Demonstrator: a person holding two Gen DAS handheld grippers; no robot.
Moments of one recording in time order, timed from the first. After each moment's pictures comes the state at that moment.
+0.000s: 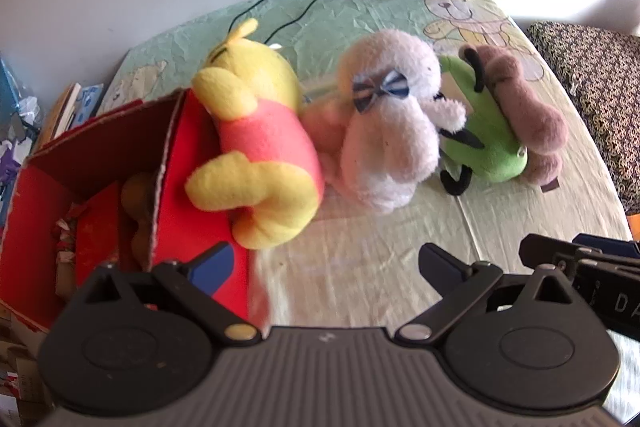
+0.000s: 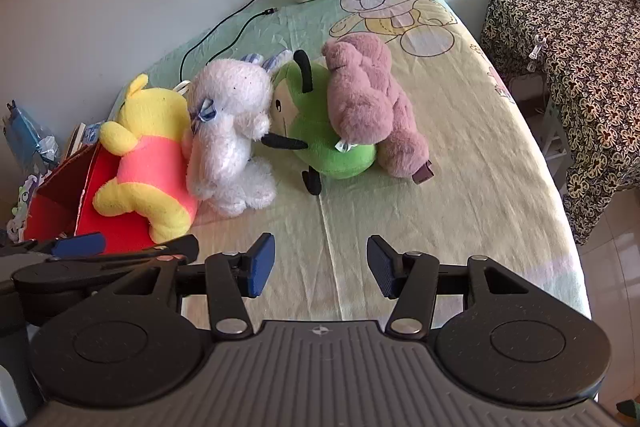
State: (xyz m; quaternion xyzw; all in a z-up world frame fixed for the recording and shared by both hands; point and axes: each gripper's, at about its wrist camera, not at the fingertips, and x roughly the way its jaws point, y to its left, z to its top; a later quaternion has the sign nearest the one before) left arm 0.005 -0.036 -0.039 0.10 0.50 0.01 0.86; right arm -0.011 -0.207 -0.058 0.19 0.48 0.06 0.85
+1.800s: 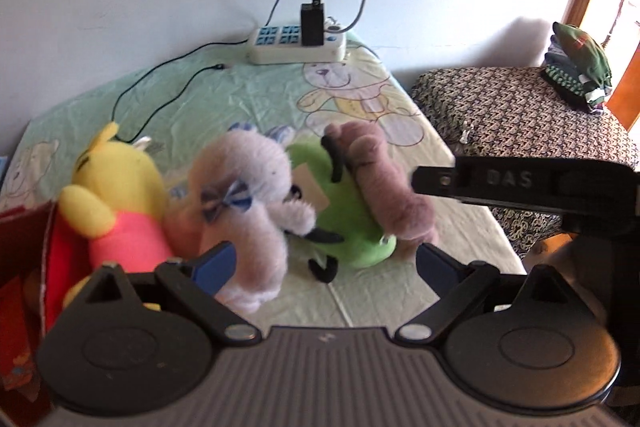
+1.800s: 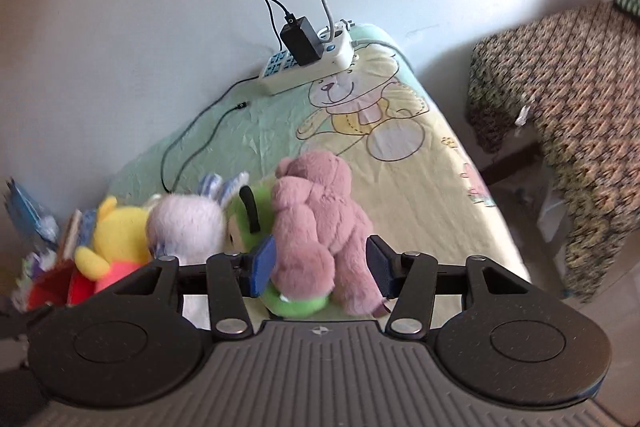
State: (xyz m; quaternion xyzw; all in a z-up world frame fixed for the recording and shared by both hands) left arm 0.031 -0.089 -0.021 0.06 0.43 -0.15 0.89; right arm 0.047 -0.270 -0.059 0.25 0.39 0.04 0.89
